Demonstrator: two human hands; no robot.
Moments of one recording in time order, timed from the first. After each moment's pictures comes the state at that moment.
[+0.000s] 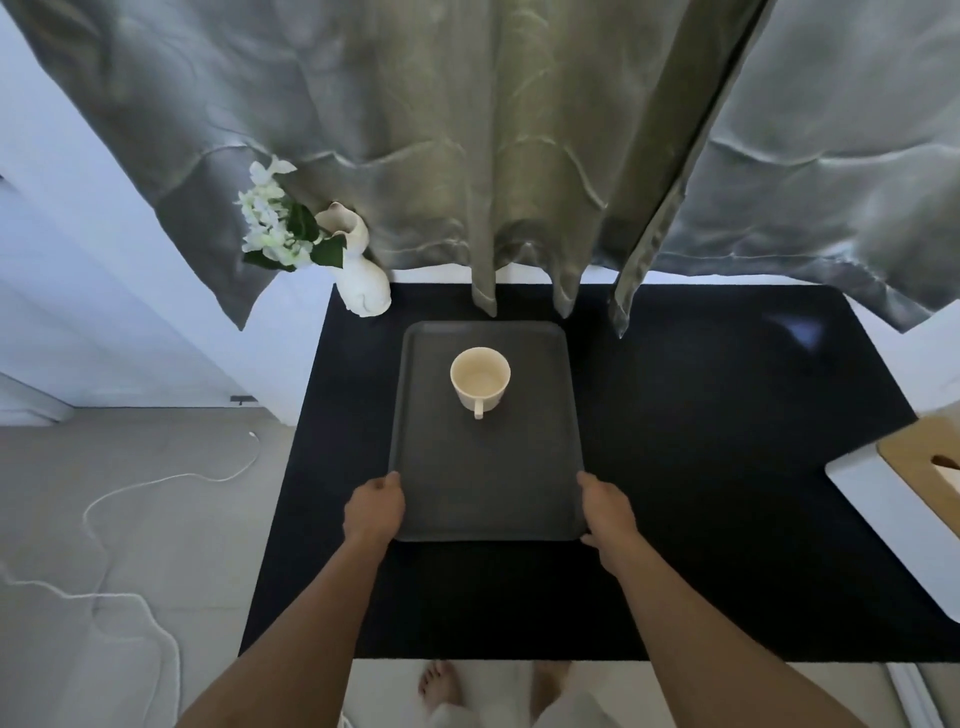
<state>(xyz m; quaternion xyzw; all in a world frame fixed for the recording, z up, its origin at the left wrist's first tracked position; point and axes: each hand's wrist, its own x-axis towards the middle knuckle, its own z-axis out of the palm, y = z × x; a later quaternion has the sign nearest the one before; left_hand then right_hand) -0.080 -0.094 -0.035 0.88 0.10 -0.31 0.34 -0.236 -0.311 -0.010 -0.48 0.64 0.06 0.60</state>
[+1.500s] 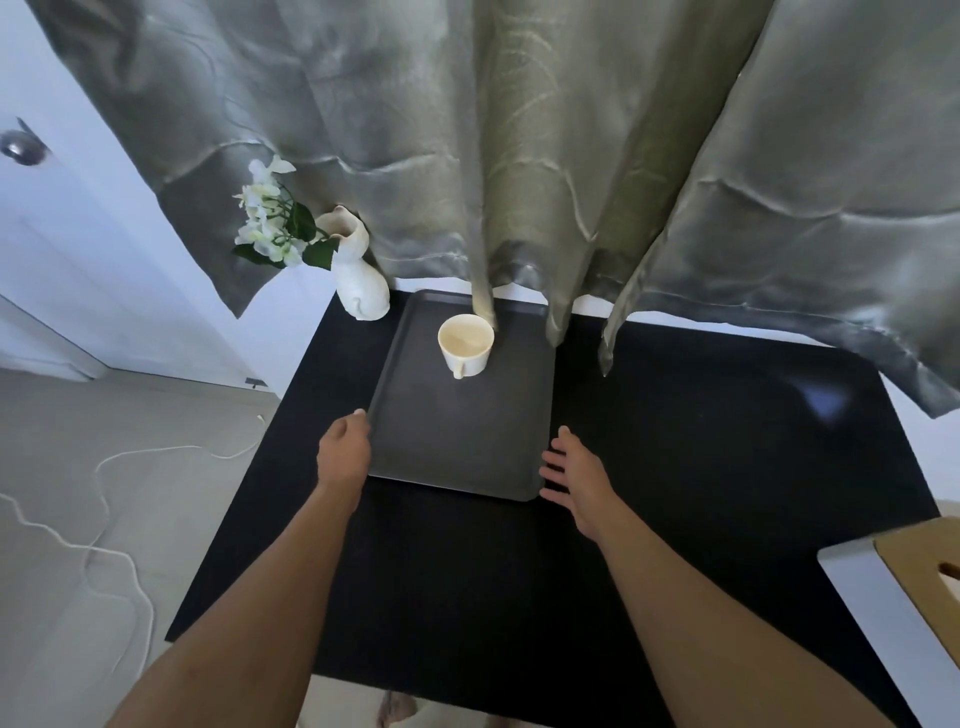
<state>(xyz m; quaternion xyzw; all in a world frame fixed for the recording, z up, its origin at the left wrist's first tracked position) -0.078 -0.157 -0.002 0.78 0.20 -0.18 0.56 -0.217 -0.386 0.005 -0.47 0.51 0.06 0.72</state>
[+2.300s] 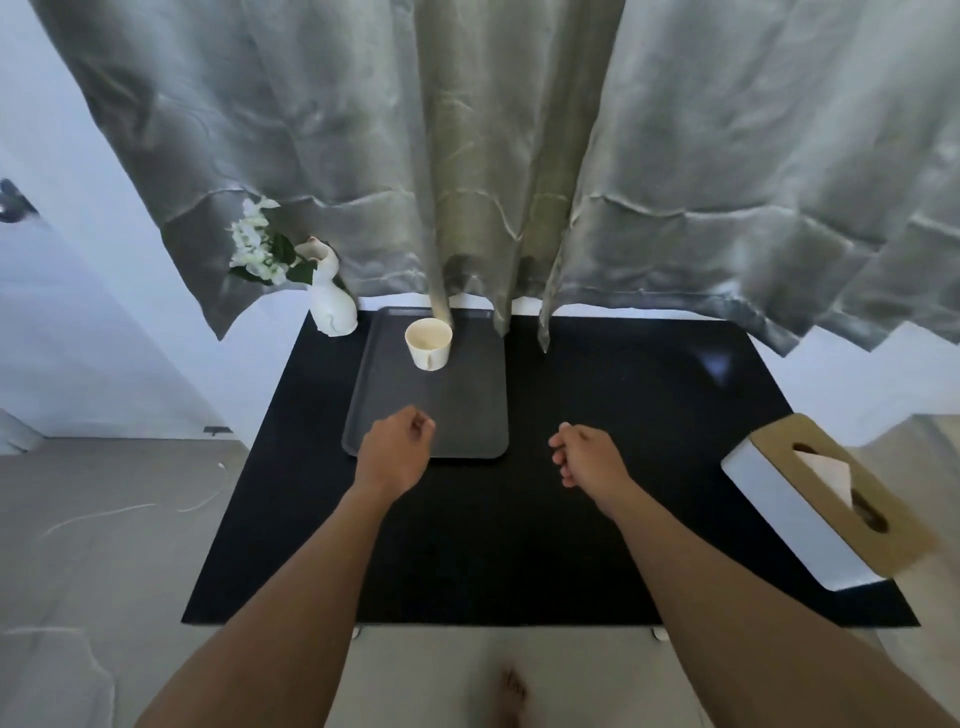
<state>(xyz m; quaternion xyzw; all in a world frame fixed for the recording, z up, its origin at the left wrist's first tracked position) -0.163 -0.169 0.069 0.91 -0.23 -0.12 0.32 -0.310 -0.363 0.072 -0.68 0.48 -0.02 0.56</state>
